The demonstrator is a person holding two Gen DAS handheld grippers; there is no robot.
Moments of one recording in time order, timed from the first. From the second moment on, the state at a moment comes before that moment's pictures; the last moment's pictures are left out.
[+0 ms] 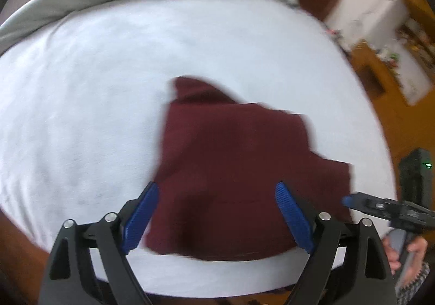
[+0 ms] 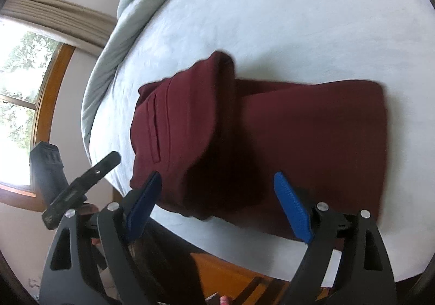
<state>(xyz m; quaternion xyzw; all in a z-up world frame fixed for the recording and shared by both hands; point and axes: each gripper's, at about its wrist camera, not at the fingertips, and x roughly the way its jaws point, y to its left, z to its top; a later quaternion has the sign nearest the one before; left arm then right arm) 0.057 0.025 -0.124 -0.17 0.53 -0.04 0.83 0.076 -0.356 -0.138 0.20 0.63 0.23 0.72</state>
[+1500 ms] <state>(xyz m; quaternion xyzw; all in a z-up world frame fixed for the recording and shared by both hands) 0.065 -0.036 -0.165 -0.19 0.59 -0.10 0.77 0.041 -0.471 -0.119 0.21 0.59 0.22 0.74</state>
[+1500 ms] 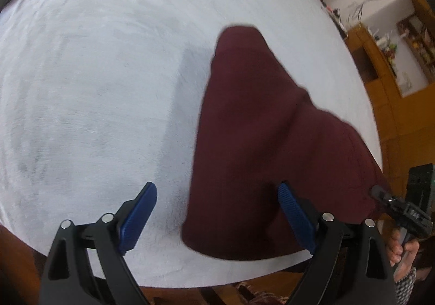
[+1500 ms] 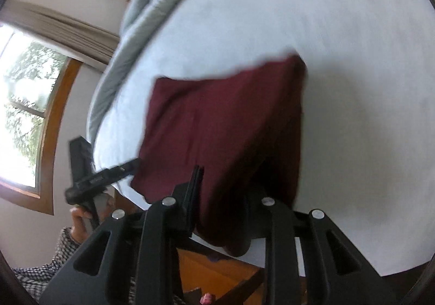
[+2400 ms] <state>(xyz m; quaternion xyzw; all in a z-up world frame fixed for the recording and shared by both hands) 0.170 -0.020 -0.152 -0.17 0.60 -0.07 0.78 0.149 -0.499 -0.144 0.23 0.62 0.20 0.72</state>
